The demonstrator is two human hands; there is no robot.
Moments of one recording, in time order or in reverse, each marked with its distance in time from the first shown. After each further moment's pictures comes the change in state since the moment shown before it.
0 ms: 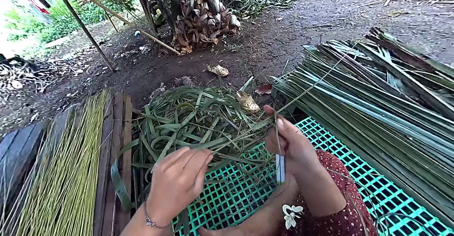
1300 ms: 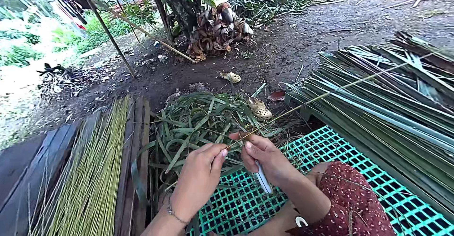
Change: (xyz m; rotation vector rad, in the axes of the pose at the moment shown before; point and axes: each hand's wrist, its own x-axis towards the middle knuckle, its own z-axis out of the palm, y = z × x) left_hand 0.019 0.017 -0.003 -0.306 -0.292 -0.530; right_hand 0.010 0.030 0.045 -0.031 -0.414 0.131
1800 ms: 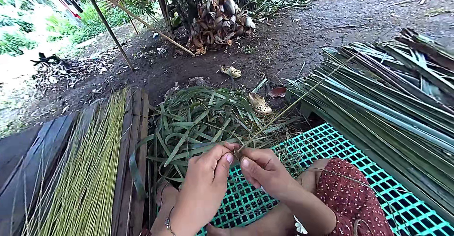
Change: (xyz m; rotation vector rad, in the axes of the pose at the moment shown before) left_hand -0.017 0.027 -0.001 -0.265 0.053 -0.105; right_hand -0.020 0.008 0.021 -0.248 -0.124 -0.202
